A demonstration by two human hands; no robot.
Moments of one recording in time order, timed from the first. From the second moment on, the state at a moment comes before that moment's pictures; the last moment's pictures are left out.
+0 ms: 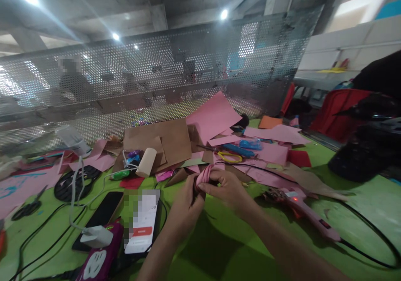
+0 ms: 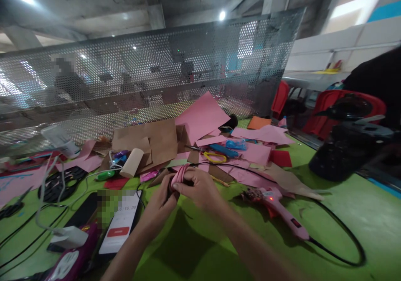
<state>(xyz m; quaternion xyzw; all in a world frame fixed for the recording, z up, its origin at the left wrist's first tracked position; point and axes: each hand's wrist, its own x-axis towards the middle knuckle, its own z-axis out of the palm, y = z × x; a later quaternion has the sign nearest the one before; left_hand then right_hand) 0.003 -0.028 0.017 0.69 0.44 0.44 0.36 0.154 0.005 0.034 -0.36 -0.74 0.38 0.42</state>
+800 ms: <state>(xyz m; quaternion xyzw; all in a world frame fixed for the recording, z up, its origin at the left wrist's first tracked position) 0.002 -0.024 0.012 0.69 0.40 0.44 0.41 0.160 0.007 0.041 -0.34 -0.80 0.33 0.36</state>
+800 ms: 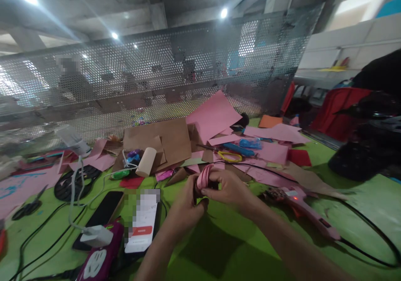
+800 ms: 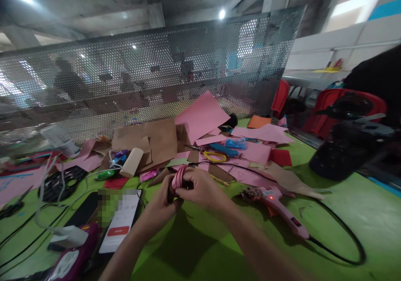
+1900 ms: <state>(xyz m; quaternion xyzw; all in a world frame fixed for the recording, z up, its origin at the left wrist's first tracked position) -0.001 -0.021 0.002 0.70 0.42 0.42 0.40 0.160 0.005 0.037 -0.36 -0.85 0.19 0.32</state>
